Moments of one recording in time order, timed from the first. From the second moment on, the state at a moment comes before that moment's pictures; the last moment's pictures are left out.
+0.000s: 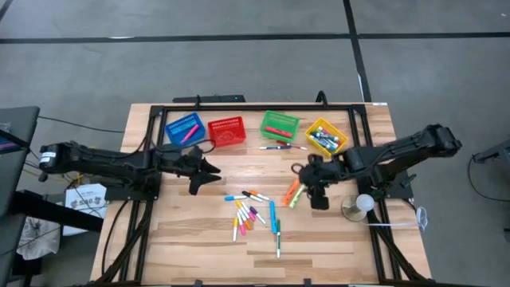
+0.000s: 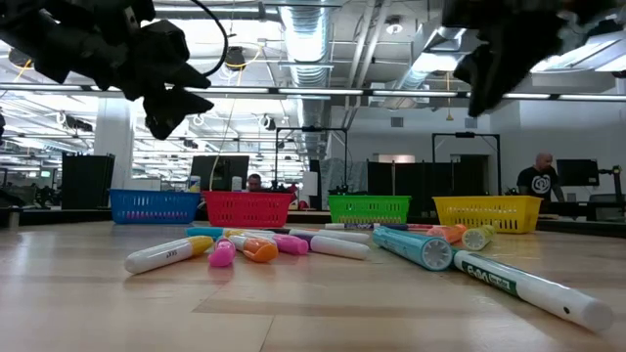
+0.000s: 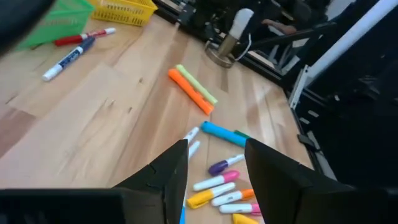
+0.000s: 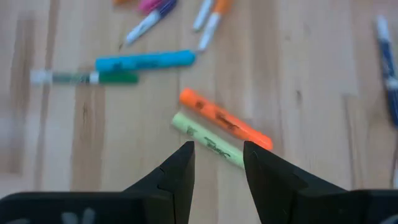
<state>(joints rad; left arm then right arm) 0.05 0.88 0.30 0.27 0.15 -0.43 0.23 1.27 0.95 -0.77 0.05 0.13</state>
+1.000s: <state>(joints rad) 0.03 0.94 0.30 0.38 0.05 -0.45 0.23 1.68 0.80 -0.44 0.05 -0.22</state>
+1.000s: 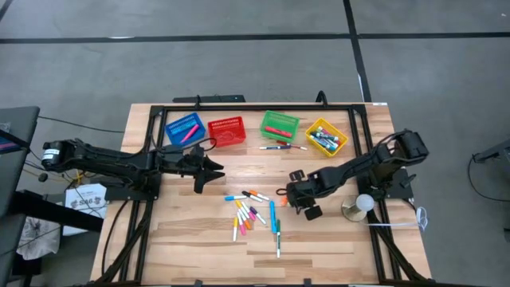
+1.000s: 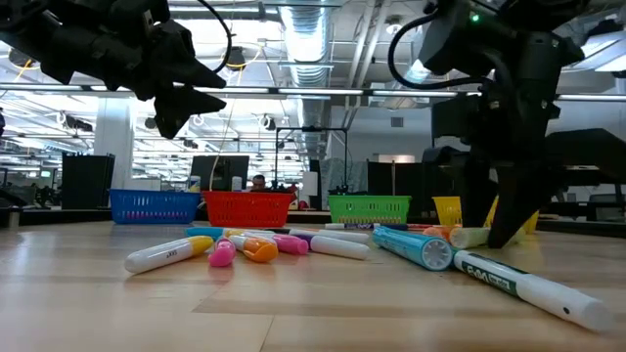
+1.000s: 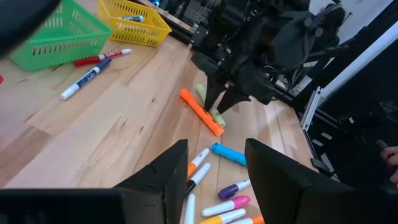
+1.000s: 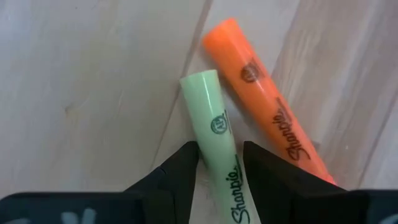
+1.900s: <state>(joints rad) 0.03 0.94 0.30 0.39 0.05 -0.45 0.28 1.62 0.88 -0.49 0.05 -0.21</state>
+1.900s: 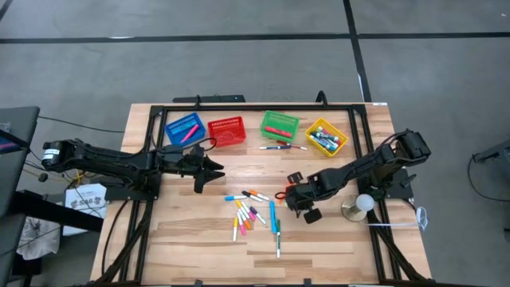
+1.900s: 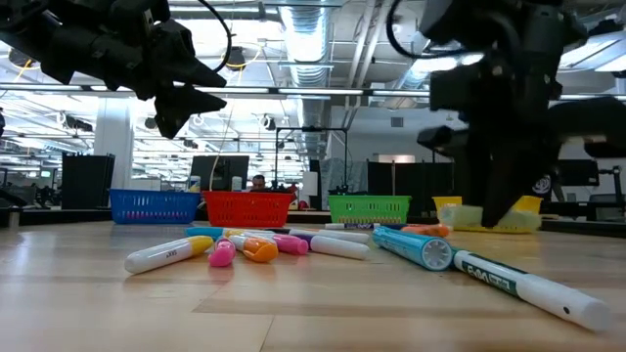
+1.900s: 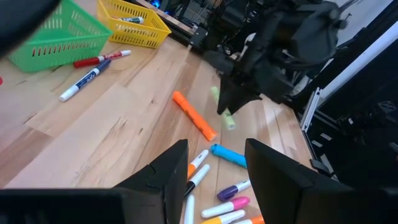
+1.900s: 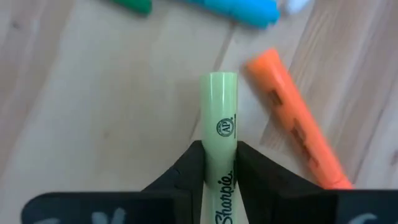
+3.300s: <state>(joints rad) 0.03 0.94 0.30 0.39 0.04 -0.45 0.02 1.62 1.33 0.06 0.02 -0.28</state>
